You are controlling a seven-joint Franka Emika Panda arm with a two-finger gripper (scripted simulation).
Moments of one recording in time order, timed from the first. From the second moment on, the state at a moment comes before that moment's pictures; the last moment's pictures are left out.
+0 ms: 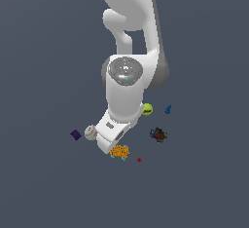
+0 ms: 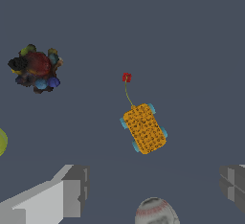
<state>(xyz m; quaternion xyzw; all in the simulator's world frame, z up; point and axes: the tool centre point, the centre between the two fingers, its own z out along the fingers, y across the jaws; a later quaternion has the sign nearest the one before) 0.099 -0.006 0.167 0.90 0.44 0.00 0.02</state>
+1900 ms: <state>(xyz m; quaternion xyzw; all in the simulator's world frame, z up) 0.119 0.006 0.028 0.77 0.64 0.00 0.00</state>
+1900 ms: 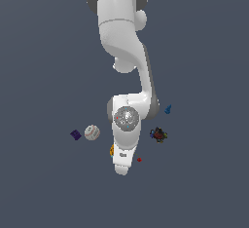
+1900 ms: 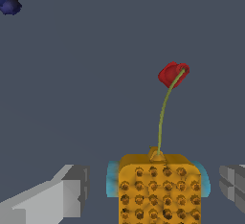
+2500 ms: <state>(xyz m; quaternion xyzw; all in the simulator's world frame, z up) 0.120 0.006 0.015 0.77 0.64 0.00 0.00</state>
